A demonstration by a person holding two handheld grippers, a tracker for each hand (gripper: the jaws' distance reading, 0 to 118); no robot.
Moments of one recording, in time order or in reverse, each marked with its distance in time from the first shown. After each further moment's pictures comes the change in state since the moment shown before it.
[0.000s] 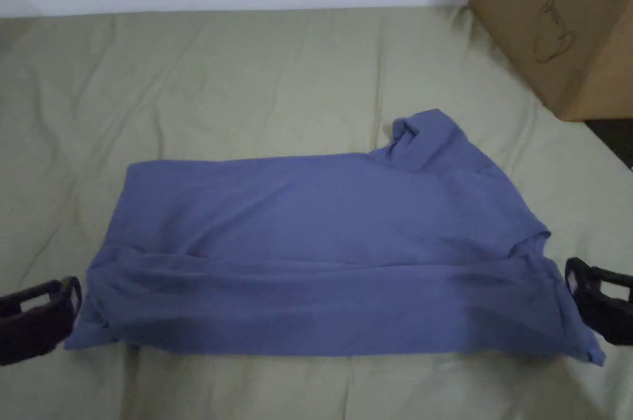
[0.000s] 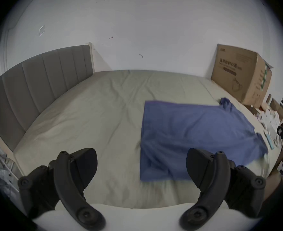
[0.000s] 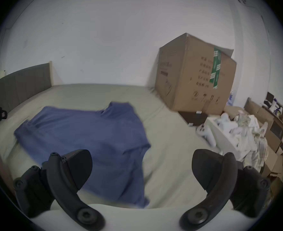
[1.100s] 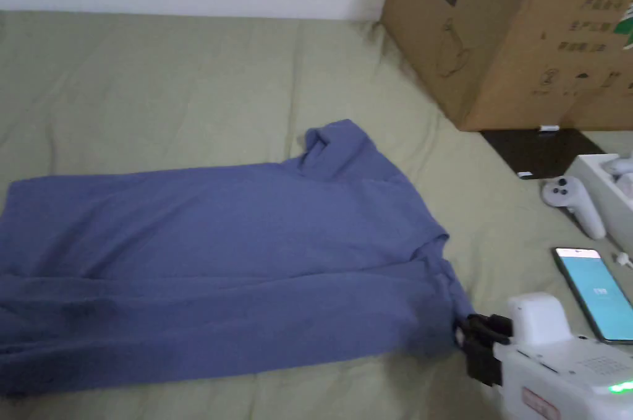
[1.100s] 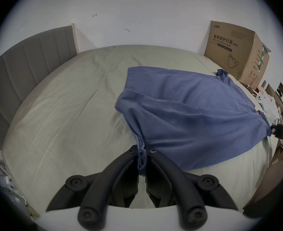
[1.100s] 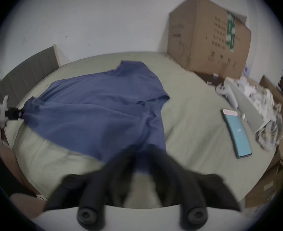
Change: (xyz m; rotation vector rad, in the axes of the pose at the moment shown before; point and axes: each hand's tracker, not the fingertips) left arm 0.010 -0.036 -0.063 -0.188 -0.096 -0.036; right arm 0.007 -0.046 -0.047 -0.305 0.104 -0.106
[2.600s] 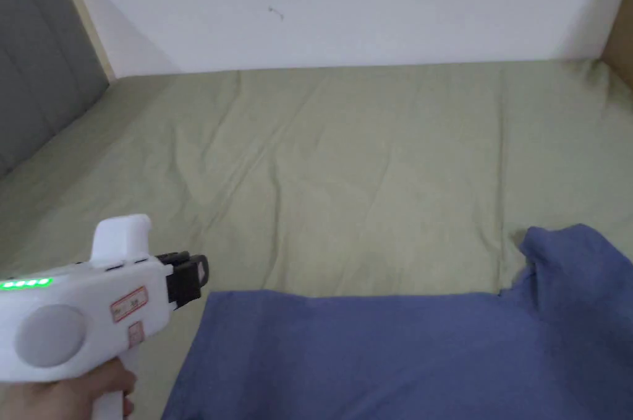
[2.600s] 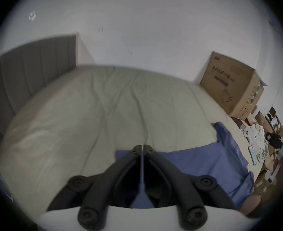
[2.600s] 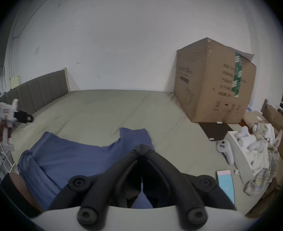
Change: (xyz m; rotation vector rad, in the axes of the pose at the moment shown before) left arm -0.029 0.122 -0.026 0.073 -0.124 0.140; right arm -0.054 0.128 0.045 0.318 0.062 0.124
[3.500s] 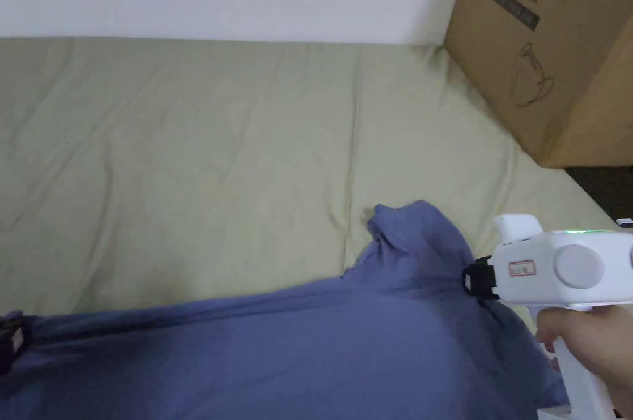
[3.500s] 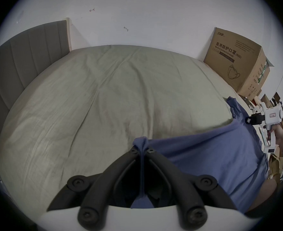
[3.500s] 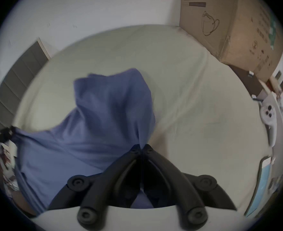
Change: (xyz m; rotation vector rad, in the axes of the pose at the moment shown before) left arm -0.006 -0.051 -0.029 -0.090 0.050 -0.086; right arm 0.061 -0.051 -0.208 -0.520 0.077 -0.180
